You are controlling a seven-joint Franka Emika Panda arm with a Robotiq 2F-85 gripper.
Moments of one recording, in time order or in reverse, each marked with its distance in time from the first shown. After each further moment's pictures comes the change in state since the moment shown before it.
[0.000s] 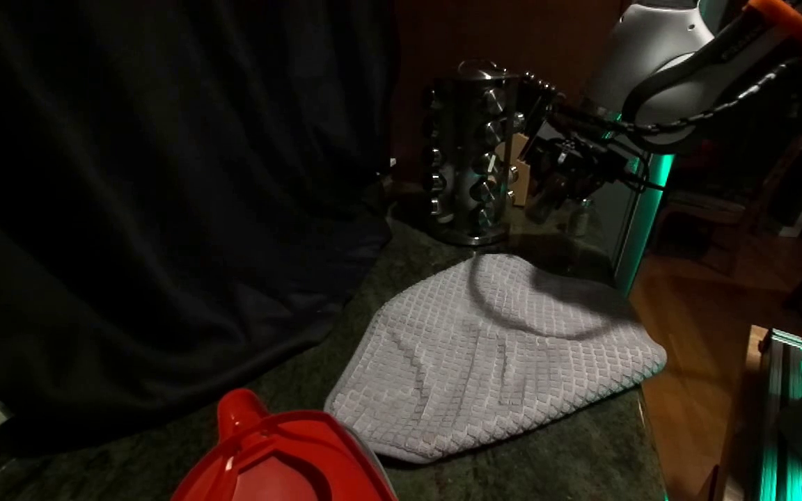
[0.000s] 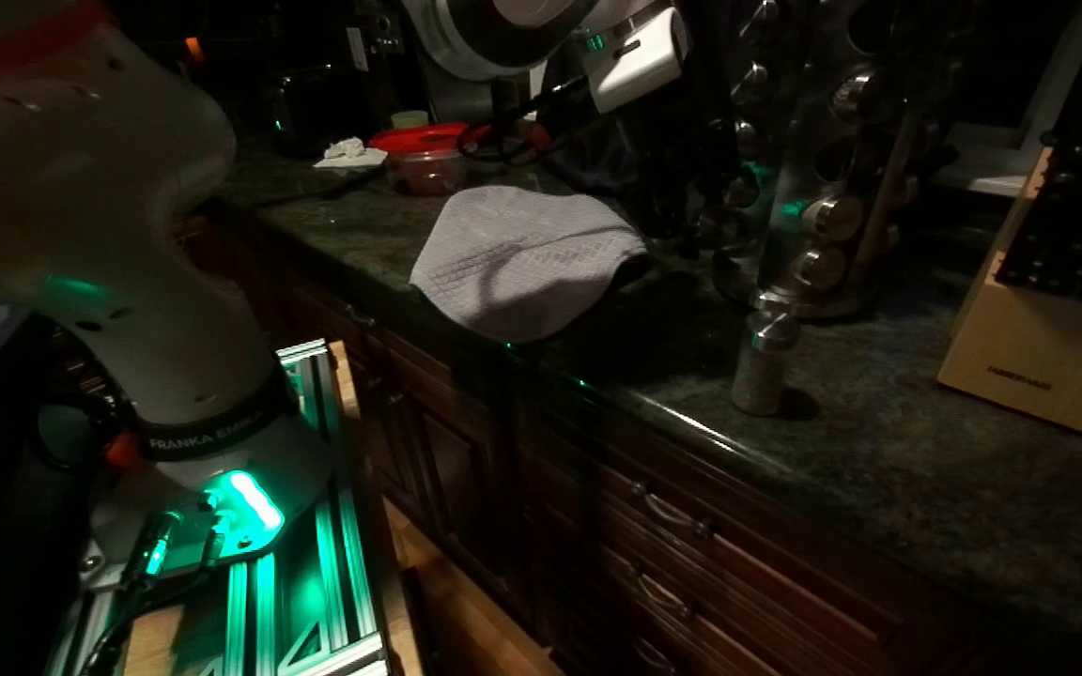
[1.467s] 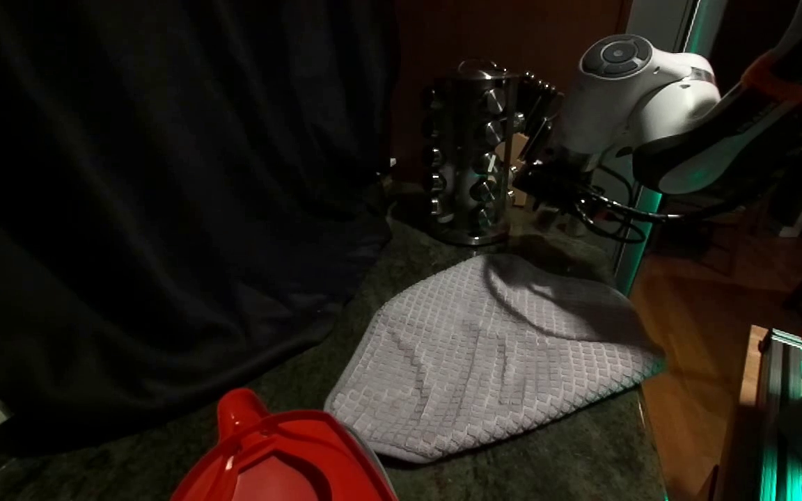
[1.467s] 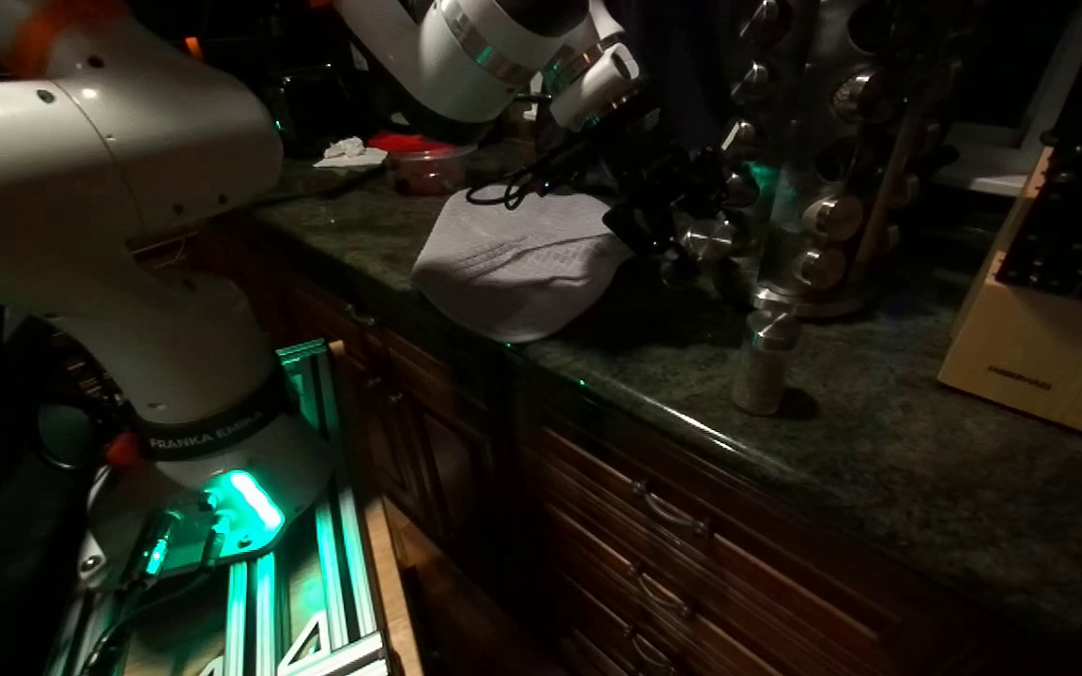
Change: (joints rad) arm -0.627 -0.112 0.732 0.027 -0.485 -0.071 0.634
